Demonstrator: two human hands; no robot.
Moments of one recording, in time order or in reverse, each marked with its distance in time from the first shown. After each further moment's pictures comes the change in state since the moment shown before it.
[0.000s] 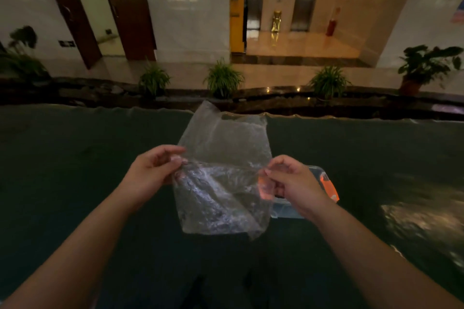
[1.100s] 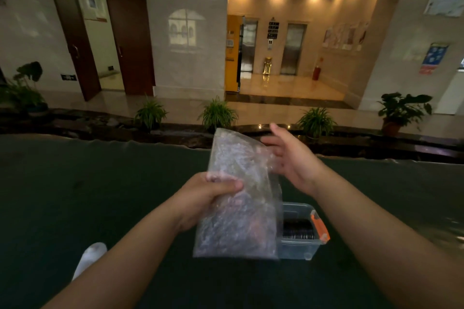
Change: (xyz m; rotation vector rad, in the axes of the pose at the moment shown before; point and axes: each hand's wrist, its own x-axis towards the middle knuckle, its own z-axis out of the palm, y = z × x) left_hand 0.008 0.065 0.067 -0.333 -0.508 -0.189; right_hand 0.015 -0.133 0.017 -0.125 -0.021 -0.080
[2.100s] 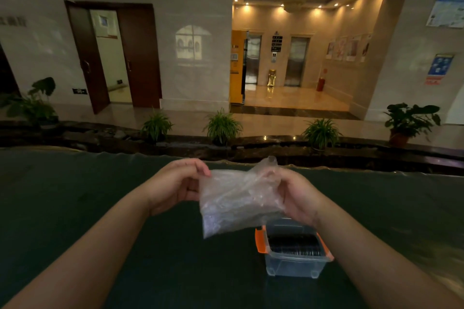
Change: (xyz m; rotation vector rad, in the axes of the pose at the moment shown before) left_hand -0.009 0.042 -0.053 0.115 0.049 0.256; right_hand -0.009 0.027 0.000 0.280 -0.277 -0.006
